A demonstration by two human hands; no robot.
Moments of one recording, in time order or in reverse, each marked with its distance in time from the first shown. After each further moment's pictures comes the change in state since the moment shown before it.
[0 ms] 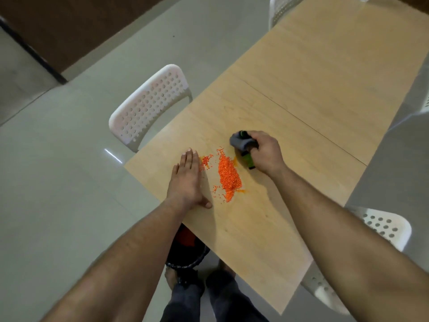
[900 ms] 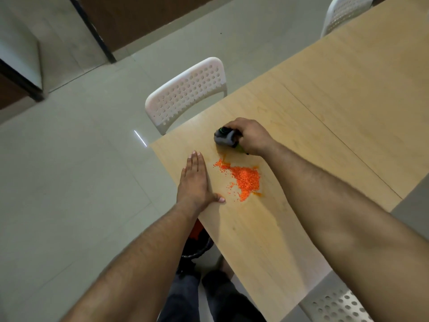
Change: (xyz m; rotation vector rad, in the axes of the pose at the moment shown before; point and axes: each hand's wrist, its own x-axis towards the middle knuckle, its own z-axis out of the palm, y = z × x) left_hand -0.034 -0.008 0.029 -0.192 0.142 -0.235; right_hand 0.060 -0.078 0.043 -0.279 -0.449 -0.403
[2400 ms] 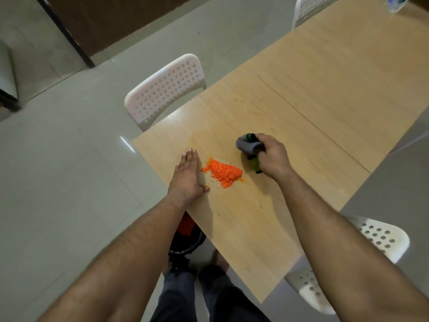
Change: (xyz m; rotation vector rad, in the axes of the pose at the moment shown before) left_hand 0.000 0.007 0.018 -0.010 -0.049 0.109; right_hand -0.133 0.049 0.020 0.366 0.393 0.338
